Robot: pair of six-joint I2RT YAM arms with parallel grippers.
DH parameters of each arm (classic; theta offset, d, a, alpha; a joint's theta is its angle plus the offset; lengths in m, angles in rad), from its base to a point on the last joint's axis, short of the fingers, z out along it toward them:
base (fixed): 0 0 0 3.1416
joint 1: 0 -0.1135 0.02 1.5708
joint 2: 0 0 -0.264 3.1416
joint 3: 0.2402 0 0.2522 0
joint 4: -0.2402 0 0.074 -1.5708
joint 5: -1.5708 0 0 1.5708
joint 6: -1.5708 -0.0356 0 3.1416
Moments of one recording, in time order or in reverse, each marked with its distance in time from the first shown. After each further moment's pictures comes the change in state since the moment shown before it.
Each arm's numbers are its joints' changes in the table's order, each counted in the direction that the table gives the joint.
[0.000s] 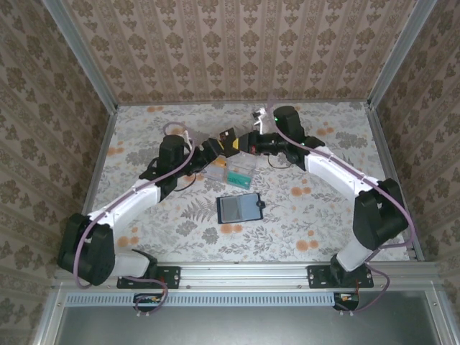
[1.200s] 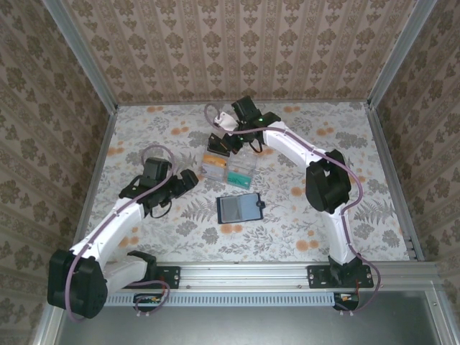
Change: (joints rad) left arm -0.130 -0.229 -0.145 -0.500 0.153 -0.139; right arm -0.082 0.522 0.638 -0.490 -0.380 0.947
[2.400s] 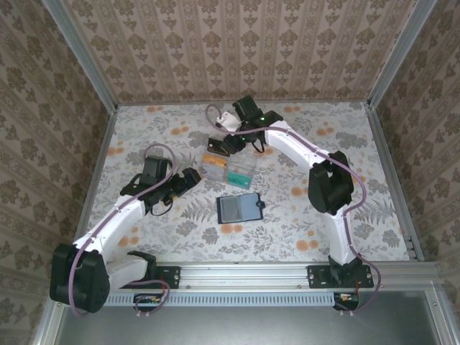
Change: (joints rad) left arm -0.020 0.041 0.000 0.045 -0.100 0.000; right arm 0.000 -0.163 -0.127 -0.004 -0.078 -0.125
